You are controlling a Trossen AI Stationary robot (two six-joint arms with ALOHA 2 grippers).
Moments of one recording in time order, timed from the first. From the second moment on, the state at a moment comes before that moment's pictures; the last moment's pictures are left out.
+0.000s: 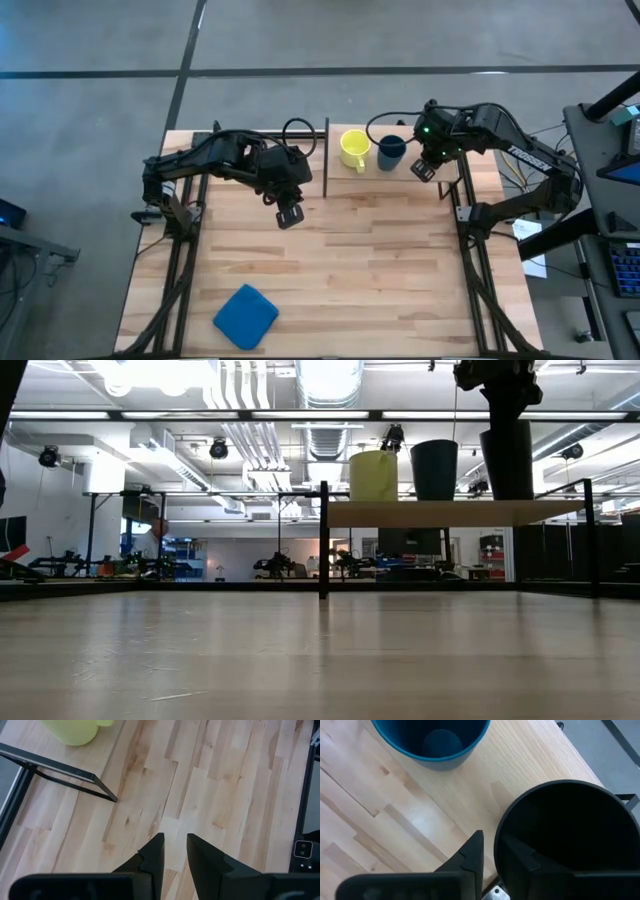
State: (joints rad) left arm -0.05 1.76 2.28 -1.54 -0.12 -0.33; right arm -0.44 1.28 1.51 -1.53 0.21 0.25
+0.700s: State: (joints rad) left arm -0.05 1.76 2.28 -1.54 -0.12 -0.33; right arm -0.44 1.27 1.52 -1.54 0.26 0.22
